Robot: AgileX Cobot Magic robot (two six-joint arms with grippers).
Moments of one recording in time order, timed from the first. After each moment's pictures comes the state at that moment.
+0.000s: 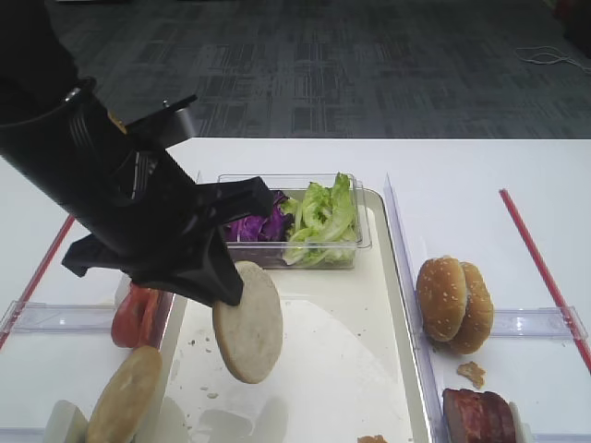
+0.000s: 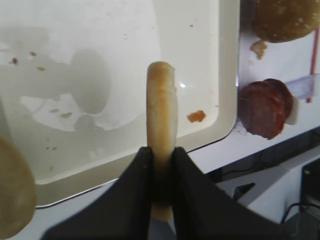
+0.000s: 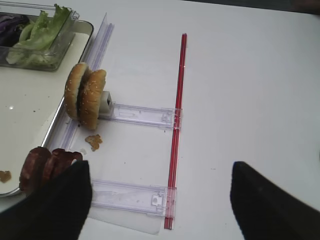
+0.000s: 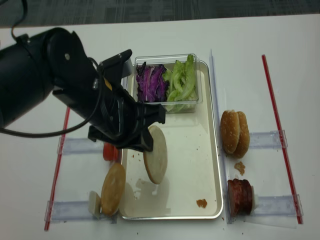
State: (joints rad) left arm -0.52 1.46 -1.03 -0.50 0.95 -0.17; right arm 0.03 -0.02 -0.47 0.07 1.13 -0.10
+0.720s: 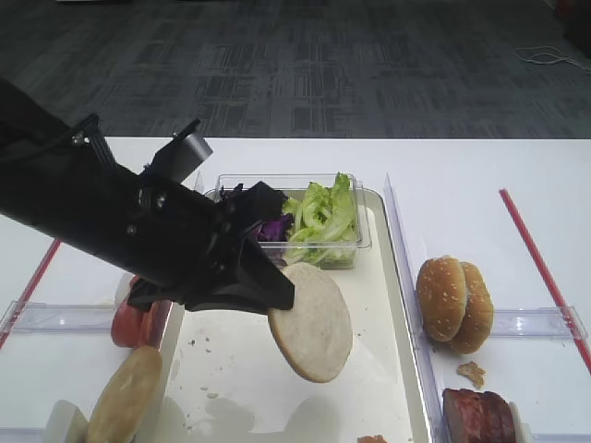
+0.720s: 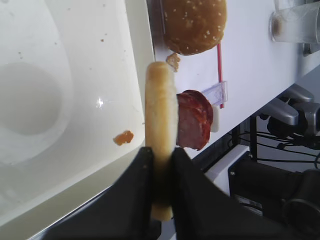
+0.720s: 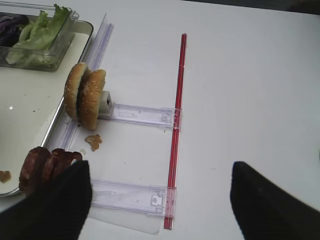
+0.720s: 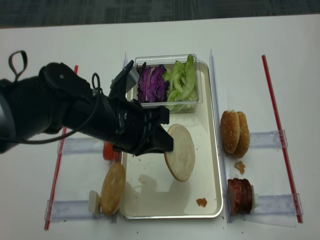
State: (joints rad) left arm -0.46 1.51 -0.84 -1.11 0.82 0.41; right arm 0.03 -0.02 -0.47 0.07 1.13 -0.10
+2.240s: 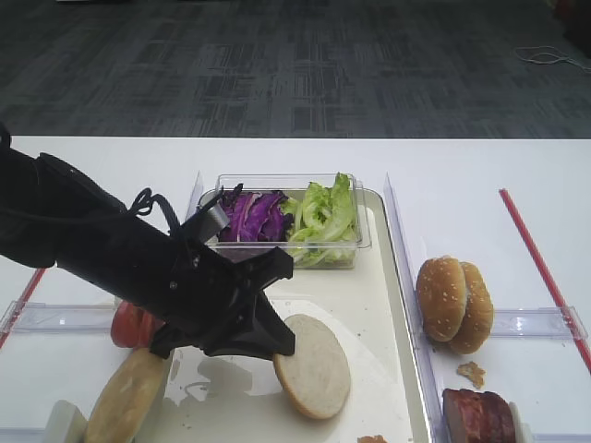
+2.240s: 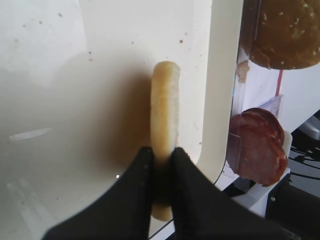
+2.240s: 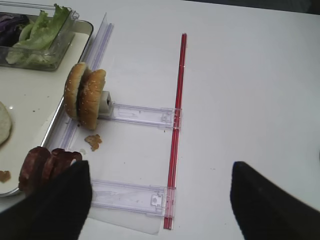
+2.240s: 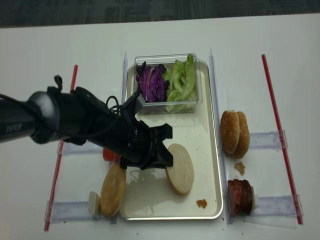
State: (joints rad) left arm -0.46 1.76 -0.82 -1.28 0.76 0.59; right arm 0.03 -0.02 -0.47 0.07 1.13 -0.10
